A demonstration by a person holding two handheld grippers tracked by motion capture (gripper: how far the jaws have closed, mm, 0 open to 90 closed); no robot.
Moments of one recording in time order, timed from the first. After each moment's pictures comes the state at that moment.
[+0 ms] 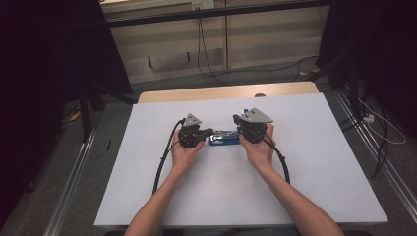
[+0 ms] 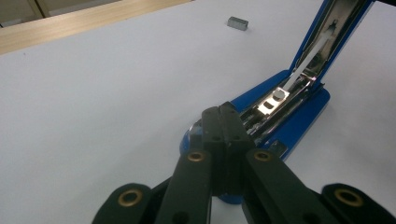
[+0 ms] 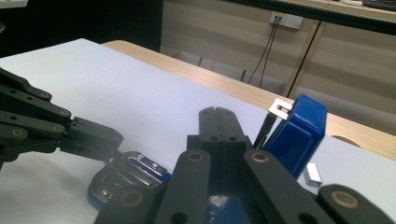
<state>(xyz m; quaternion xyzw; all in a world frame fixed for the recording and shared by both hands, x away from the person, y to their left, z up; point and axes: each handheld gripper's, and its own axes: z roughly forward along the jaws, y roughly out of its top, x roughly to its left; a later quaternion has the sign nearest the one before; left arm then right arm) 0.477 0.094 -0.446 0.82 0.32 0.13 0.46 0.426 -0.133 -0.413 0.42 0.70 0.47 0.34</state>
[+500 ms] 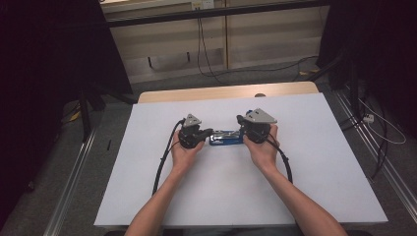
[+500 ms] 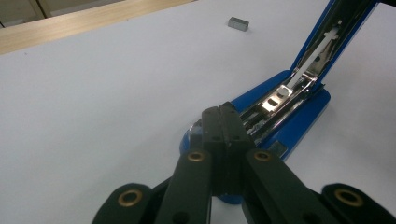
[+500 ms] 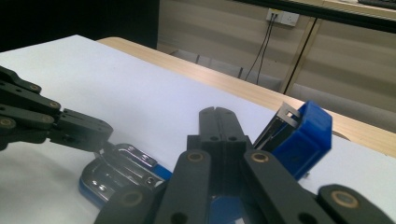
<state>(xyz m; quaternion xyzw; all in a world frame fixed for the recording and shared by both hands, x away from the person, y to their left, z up) 0.476 0.094 -0.447 0.81 0.33 0.13 0.46 0.423 -0.144 -0.415 0.43 0.70 0.46 0.34</state>
